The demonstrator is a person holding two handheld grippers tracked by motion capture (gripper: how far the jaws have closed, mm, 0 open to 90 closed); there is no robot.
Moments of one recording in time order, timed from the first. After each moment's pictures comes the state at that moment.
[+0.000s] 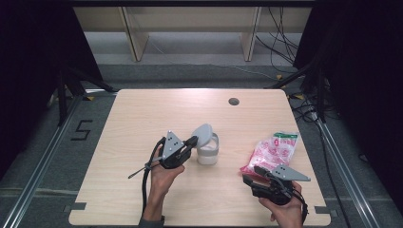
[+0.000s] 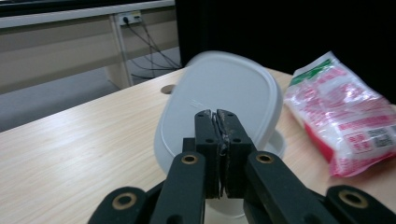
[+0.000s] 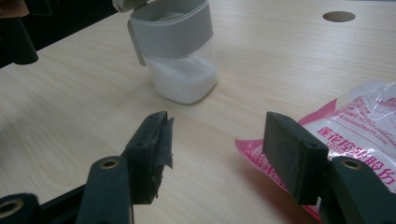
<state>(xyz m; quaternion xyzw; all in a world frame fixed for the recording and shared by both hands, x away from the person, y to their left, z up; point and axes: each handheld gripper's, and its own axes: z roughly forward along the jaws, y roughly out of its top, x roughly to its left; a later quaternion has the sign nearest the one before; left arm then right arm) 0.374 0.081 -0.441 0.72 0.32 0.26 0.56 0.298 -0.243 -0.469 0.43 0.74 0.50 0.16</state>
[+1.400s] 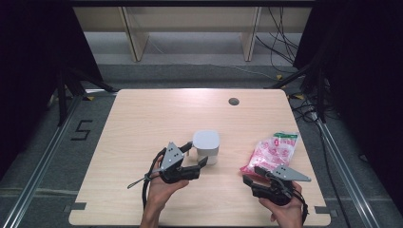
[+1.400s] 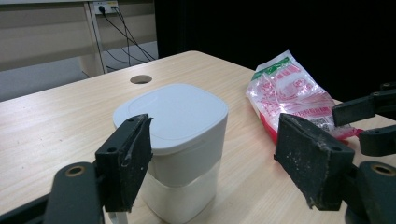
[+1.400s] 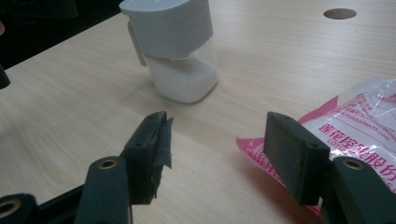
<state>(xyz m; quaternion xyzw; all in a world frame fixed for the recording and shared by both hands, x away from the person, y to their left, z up) 0.341 0.077 -0.446 0.72 0.32 0.21 0.57 0.300 -0.246 -0.470 0.43 0.74 0.48 0.17</state>
